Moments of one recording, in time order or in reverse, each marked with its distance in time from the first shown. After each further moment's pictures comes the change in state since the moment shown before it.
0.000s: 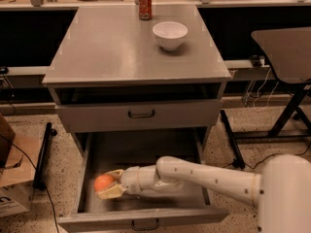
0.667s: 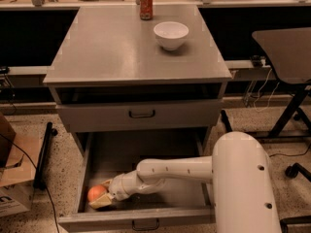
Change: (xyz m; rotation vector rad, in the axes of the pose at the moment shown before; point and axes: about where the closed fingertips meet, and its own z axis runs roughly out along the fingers) arm 0.070 -0.021 0.064 0.001 0.225 0.042
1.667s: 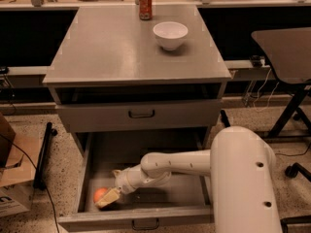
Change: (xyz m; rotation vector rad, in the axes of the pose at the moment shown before) arm 0.006 -0.023 -0.023 0.043 0.066 -0.009
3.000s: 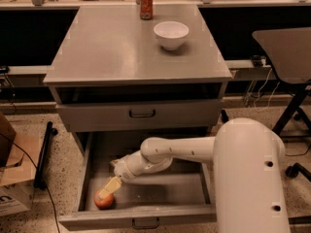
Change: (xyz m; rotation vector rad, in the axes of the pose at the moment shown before) arm -0.051 0.006 -0.040 -0.033 0.017 -0.060
